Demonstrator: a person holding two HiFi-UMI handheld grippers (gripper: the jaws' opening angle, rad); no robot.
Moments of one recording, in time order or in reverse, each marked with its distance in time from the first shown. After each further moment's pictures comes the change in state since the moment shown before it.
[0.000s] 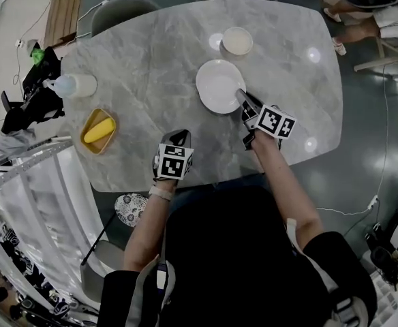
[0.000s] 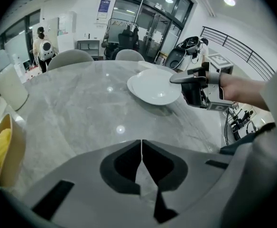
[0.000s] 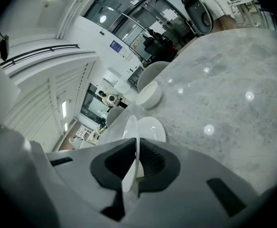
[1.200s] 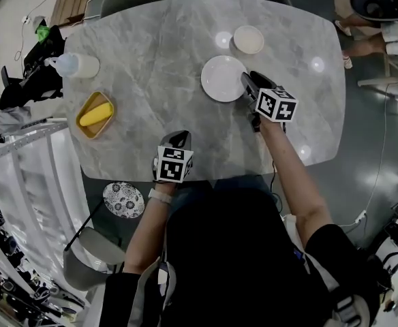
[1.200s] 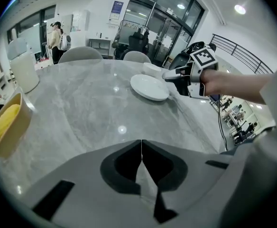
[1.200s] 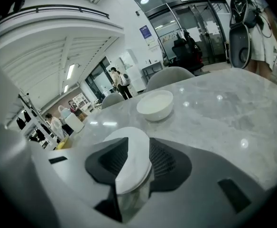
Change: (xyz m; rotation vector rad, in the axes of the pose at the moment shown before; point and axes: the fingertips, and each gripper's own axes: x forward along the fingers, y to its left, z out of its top) left arm -0.008 -0.008 -0.020 -0.116 -0.040 0.034; right arm 0.042 -0.010 0.033 -0.439 0.121 -0.095
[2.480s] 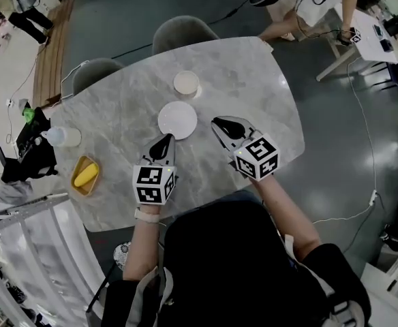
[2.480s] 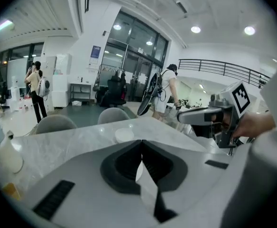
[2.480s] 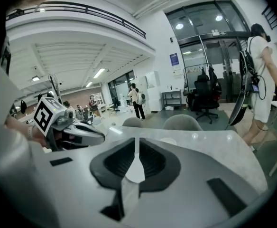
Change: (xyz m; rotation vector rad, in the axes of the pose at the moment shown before) left arm -0.096 -0.100 0.198 0.242 -0.454 -0.124; right arm -0.197 0.098 0.066 -0.355 -0.204 0.086
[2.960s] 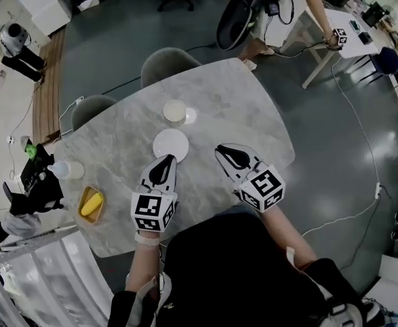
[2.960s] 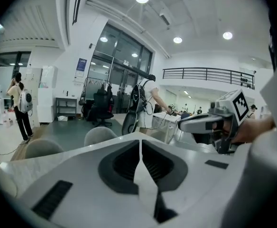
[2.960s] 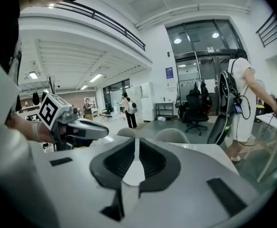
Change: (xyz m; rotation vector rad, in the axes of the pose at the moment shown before) left arm -0.032 -0.048 0.073 0.113 -0.148 -0.137; right arm -0.075 0.019 0.044 -0.053 -0.112 -0.114
